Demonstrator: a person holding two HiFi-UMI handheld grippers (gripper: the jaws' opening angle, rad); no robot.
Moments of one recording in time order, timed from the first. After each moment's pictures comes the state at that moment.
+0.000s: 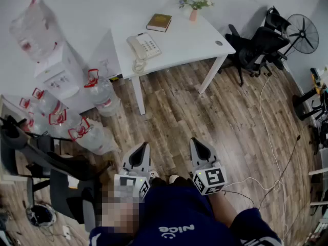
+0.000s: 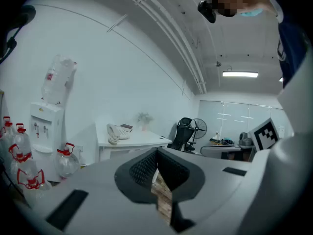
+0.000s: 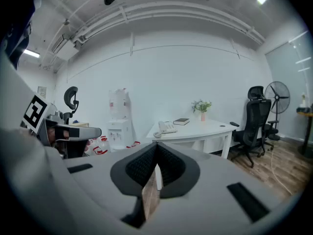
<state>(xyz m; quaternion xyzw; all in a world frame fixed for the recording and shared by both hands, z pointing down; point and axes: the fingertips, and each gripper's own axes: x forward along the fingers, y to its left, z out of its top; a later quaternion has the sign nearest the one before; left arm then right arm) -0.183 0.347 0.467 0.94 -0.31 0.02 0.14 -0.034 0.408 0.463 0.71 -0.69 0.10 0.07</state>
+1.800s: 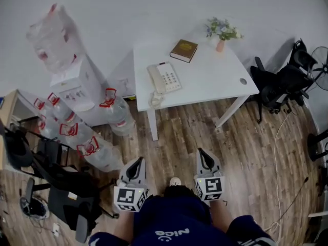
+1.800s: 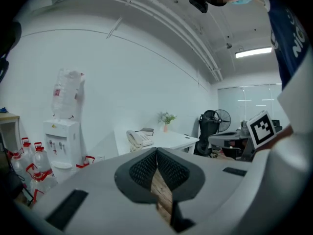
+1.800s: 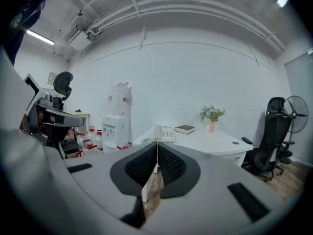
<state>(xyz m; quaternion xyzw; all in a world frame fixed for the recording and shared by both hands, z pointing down) -0.160 0.225 0.482 0.90 -0.43 0.06 0.10 0.054 0.253 0.477 0.67 -0.73 0.04 0.12</state>
